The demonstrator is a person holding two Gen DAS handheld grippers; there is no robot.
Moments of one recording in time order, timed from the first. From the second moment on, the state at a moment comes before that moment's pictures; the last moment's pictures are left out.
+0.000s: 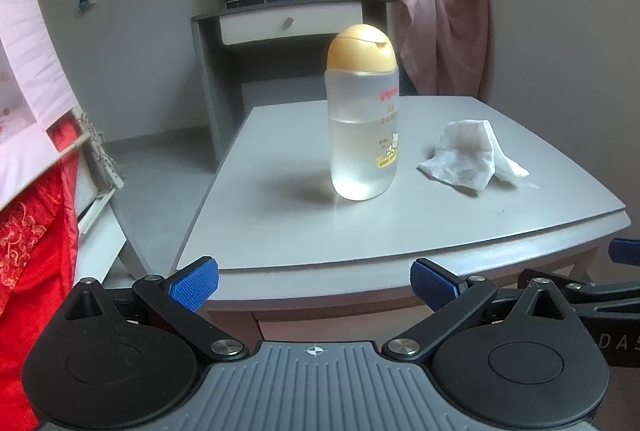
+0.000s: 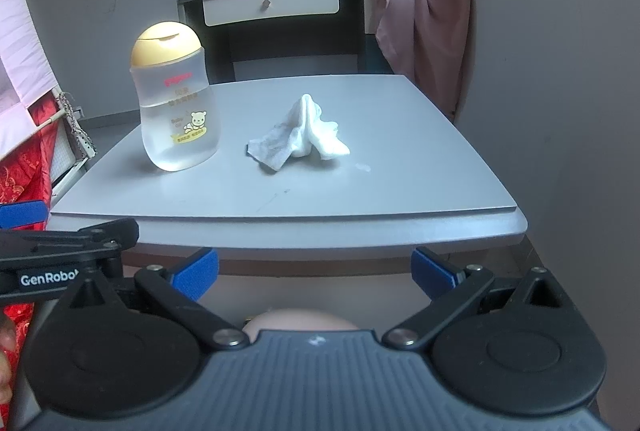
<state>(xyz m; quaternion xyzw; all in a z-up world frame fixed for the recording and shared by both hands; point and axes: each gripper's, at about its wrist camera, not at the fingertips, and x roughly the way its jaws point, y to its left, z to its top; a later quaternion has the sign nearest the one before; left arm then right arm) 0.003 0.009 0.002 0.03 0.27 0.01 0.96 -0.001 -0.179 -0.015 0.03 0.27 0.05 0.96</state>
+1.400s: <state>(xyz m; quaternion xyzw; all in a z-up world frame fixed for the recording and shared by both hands) 0.058 0.003 0.041 0.02 0.18 -0.03 0.98 0.013 -0.181 -0.015 0.03 0.28 0.04 0.96</state>
